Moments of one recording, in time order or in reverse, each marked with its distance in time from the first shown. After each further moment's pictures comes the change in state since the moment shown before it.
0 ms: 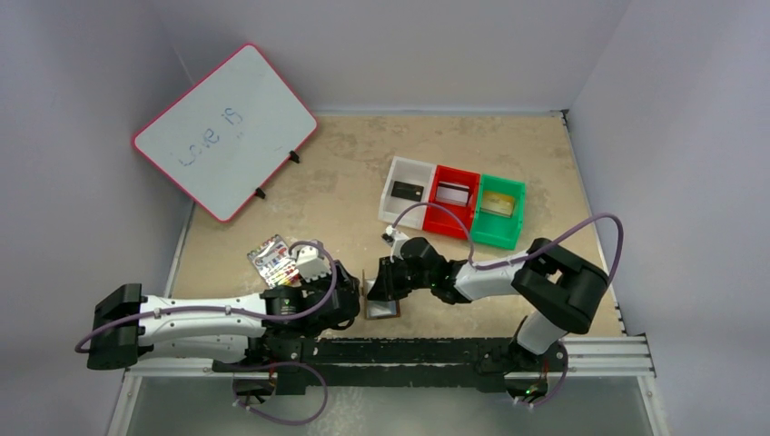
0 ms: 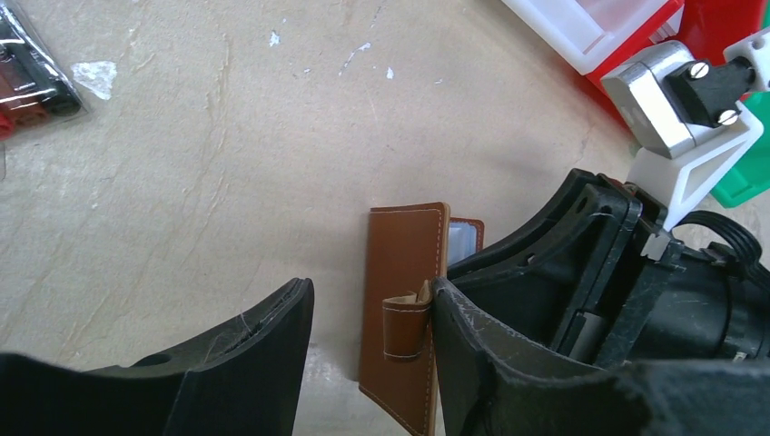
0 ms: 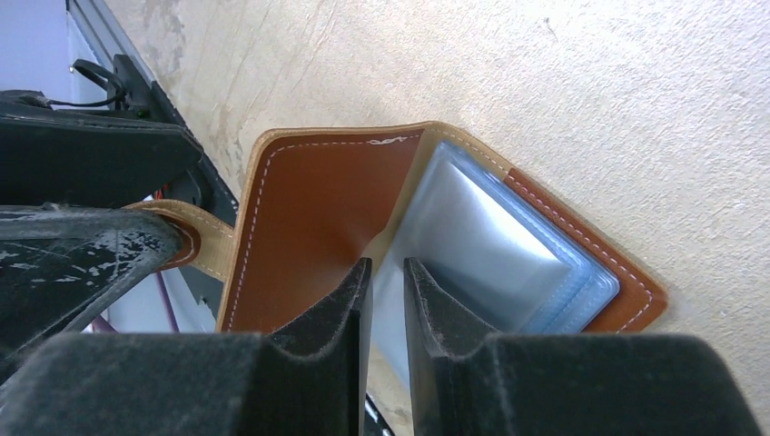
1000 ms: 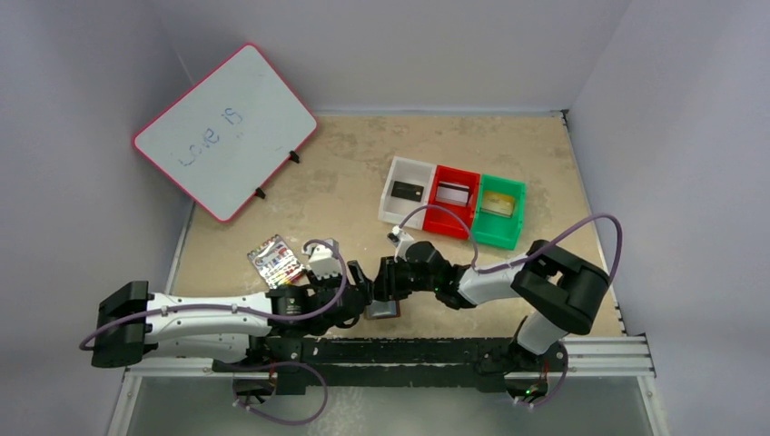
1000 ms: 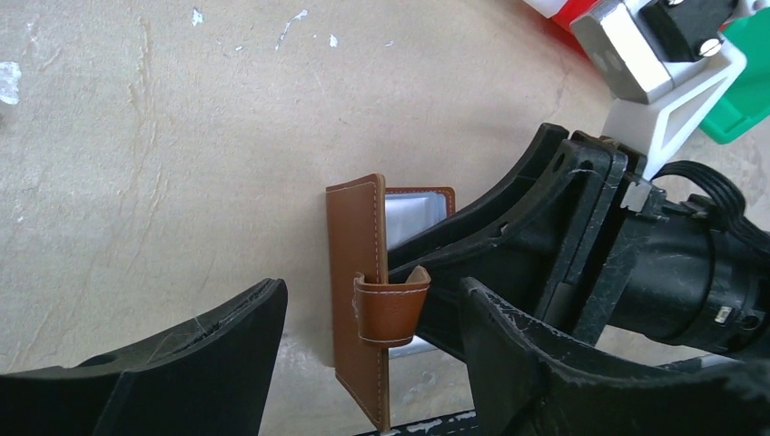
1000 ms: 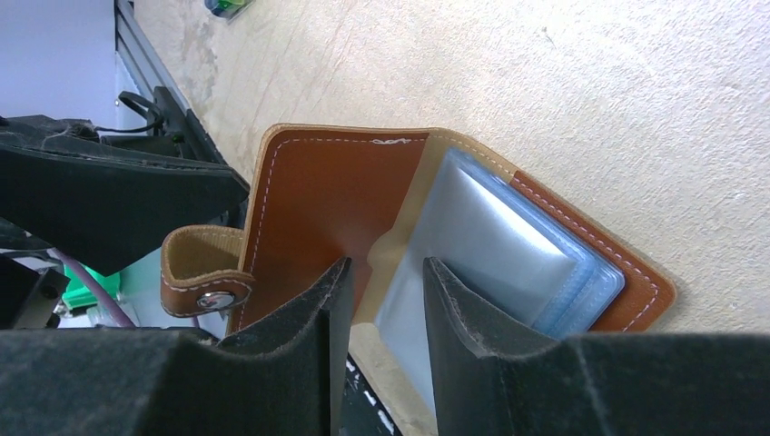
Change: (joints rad) left arm 0.000 0.022 -0.004 0.122 0.072 0.158; right arm 0.005 -0.005 -0.059 0.131 0.030 0.079
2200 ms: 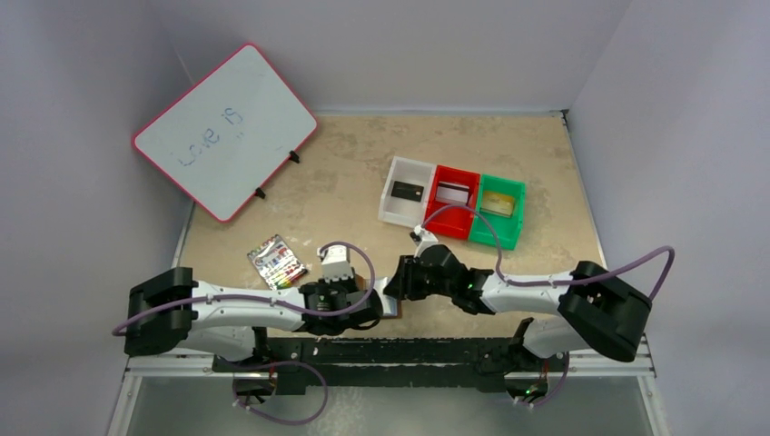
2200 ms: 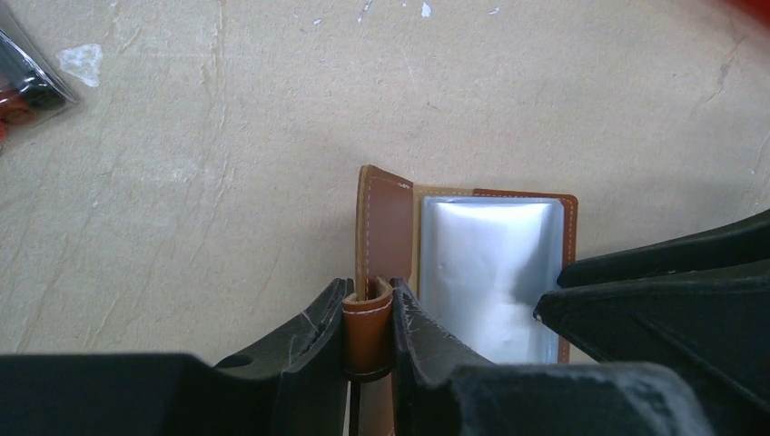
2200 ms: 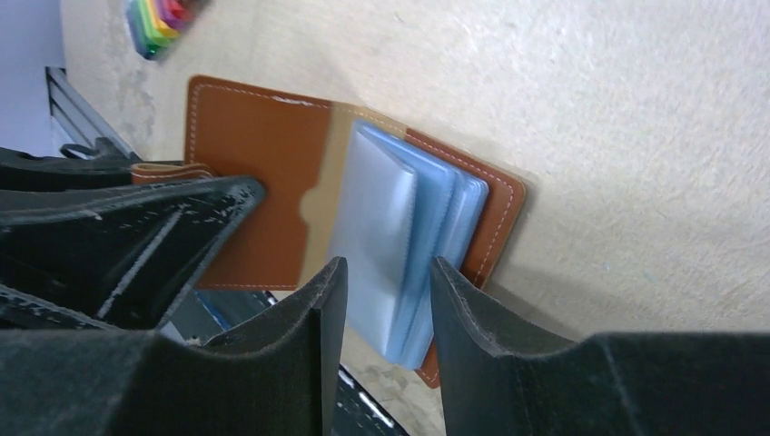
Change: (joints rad) left arm 0.000 0.254 0.084 -0.130 -0.027 -0.077; right arm 0.000 -0.259 -0.061 -0.259 0.195 0.020
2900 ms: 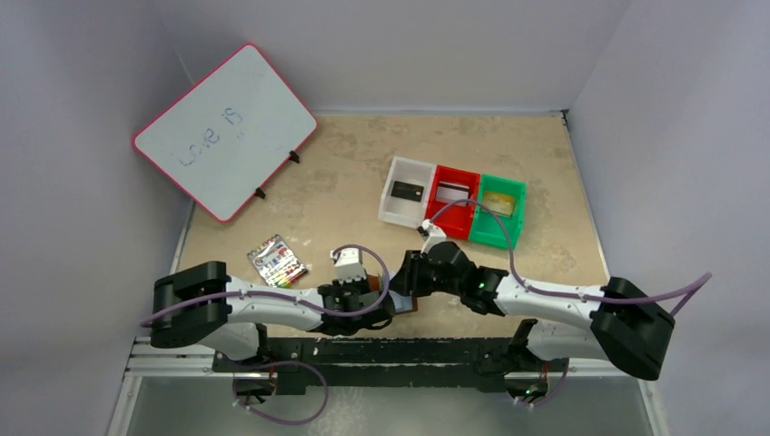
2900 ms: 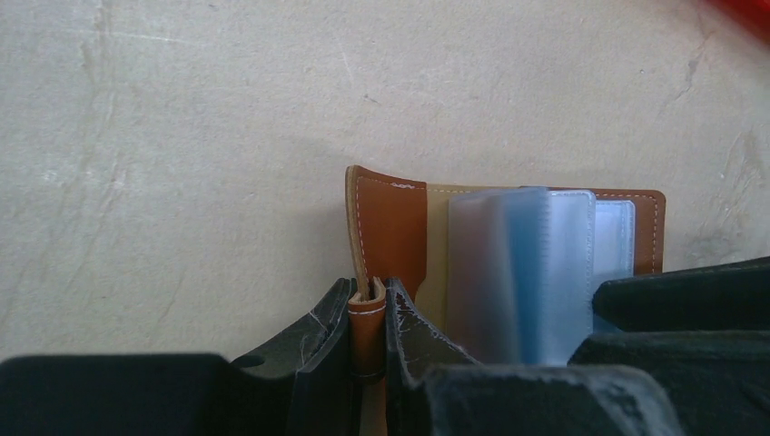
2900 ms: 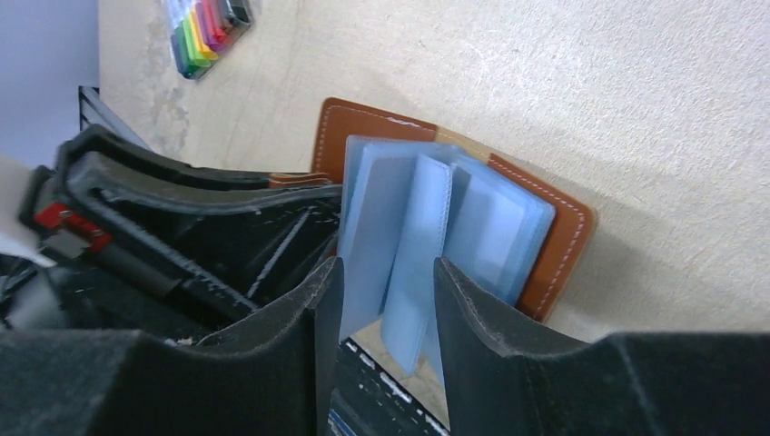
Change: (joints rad) left arm 0.000 0.151 0.000 0.197 0.001 0.009; right arm 0.000 -0.128 0.013 -0.126 0.031 -0.006
